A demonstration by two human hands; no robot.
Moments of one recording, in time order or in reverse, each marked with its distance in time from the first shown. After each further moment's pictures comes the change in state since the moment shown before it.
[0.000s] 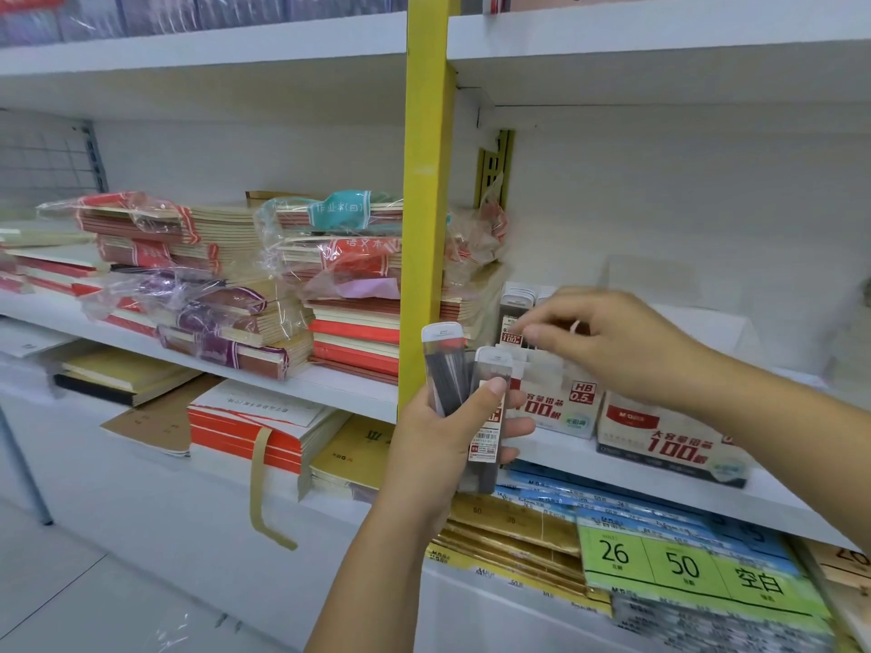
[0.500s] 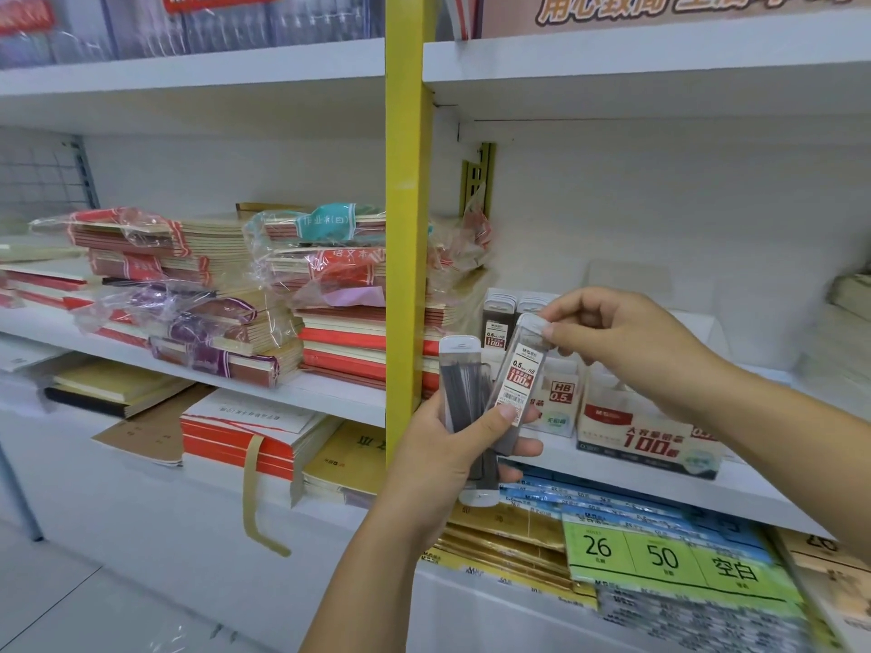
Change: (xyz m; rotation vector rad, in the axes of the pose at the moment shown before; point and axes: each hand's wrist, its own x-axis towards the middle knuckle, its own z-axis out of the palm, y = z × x) left_hand -0.006 -0.005 0.006 -0.015 -0.178 -0.024; right_hand -0.021 0.005 -0.012 0.461 0.135 0.234
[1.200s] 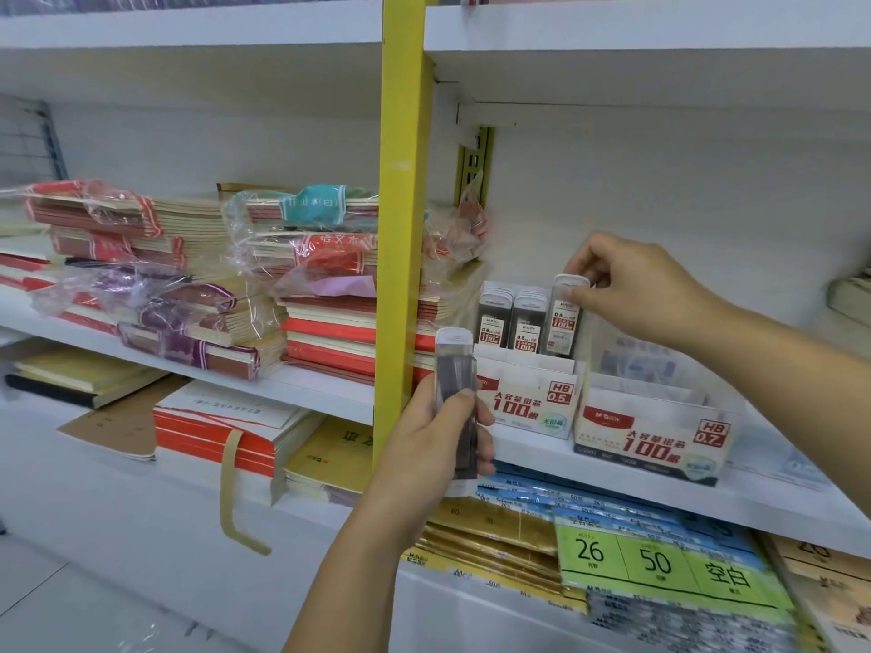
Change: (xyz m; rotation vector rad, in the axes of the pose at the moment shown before) left_hand 0.014 -0.008 -0.010 0.136 0.088 -0.040; right_hand 0.062 0.022 -0.033 -0.683 0.125 -0.154
